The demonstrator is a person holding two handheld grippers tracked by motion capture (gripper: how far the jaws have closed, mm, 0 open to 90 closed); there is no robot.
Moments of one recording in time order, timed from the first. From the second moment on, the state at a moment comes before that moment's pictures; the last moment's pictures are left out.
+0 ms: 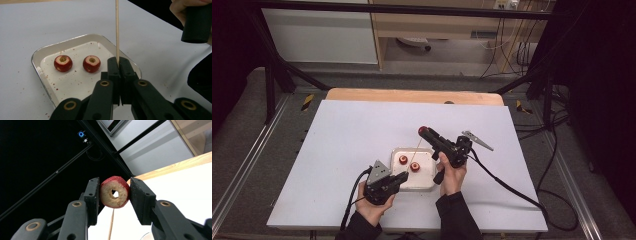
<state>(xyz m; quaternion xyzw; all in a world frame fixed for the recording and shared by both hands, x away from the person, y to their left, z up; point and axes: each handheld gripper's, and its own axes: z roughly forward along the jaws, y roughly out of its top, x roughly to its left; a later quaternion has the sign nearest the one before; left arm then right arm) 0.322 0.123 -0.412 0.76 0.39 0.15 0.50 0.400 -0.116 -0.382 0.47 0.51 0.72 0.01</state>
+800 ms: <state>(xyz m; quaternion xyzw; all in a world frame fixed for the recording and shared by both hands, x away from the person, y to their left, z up) 0.323 0.119 -0.415 0.76 0.39 0.14 0.50 0.401 -0.116 -0.383 0.47 0.51 0.72 0.02</state>
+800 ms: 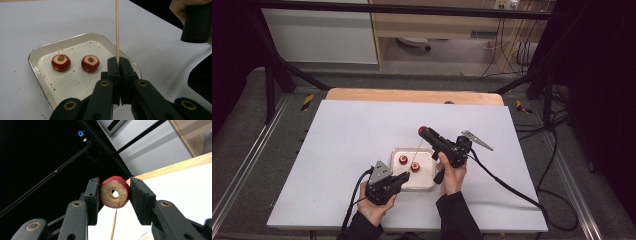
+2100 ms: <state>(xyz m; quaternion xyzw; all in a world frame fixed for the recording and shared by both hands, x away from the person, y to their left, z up) 0.326 0.117 -0.414 0.74 0.41 0.14 0.51 0.396 -0.109 -0.392 0.47 0.52 0.72 0.01</state>
